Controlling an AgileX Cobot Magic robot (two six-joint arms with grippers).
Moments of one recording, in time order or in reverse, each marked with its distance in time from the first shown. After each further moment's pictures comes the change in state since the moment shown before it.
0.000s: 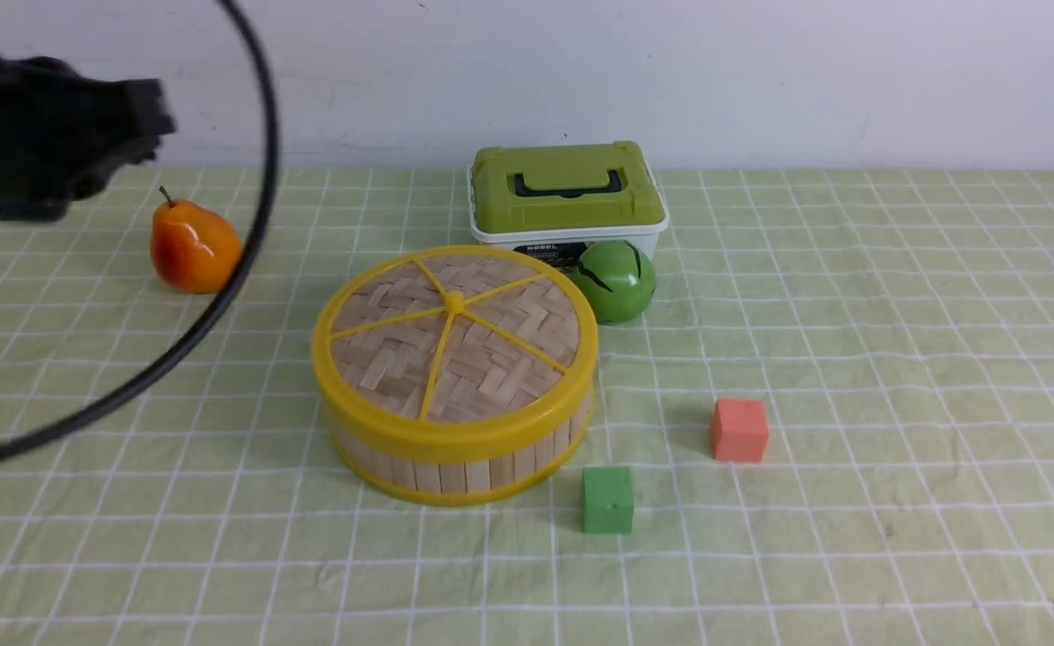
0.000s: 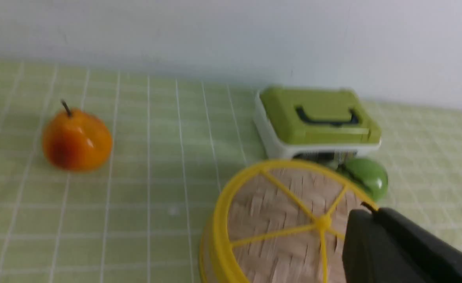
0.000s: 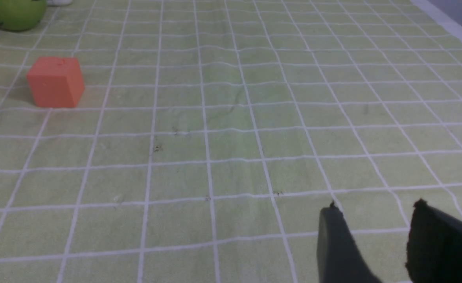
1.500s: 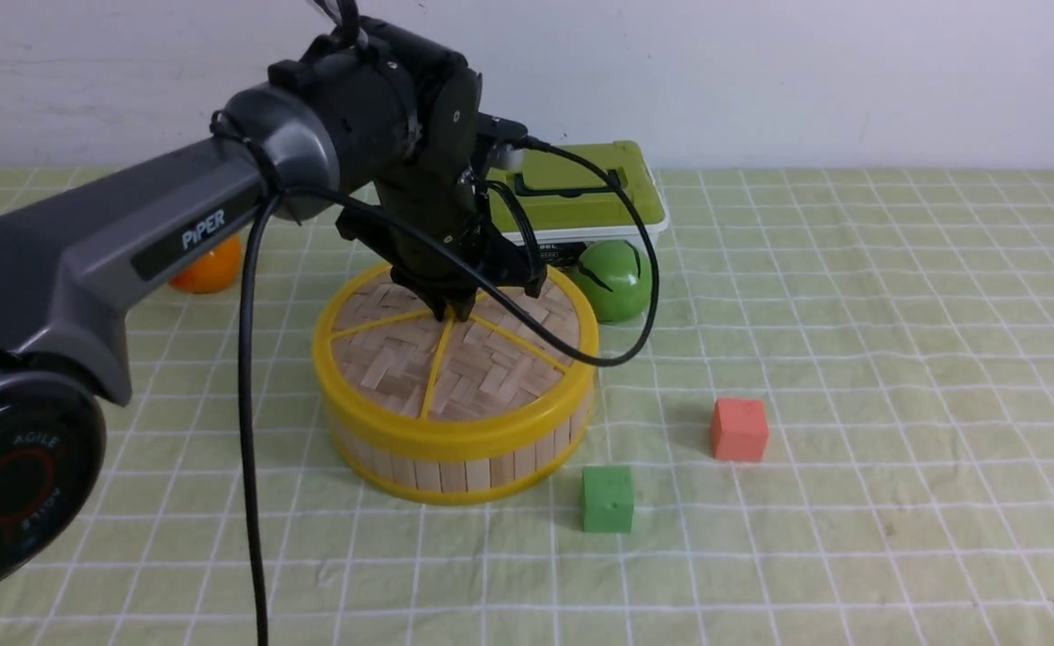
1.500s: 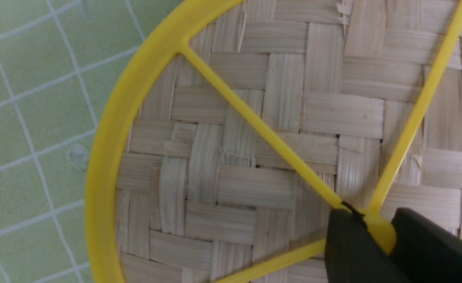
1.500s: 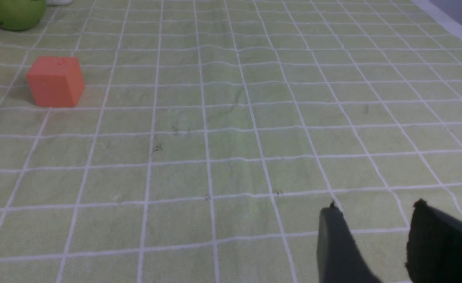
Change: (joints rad) right arm 0.000 0.000 0.000 0.000 0.000 0.000; left arm -0.302 0.939 -0.851 0.386 0.558 -0.113
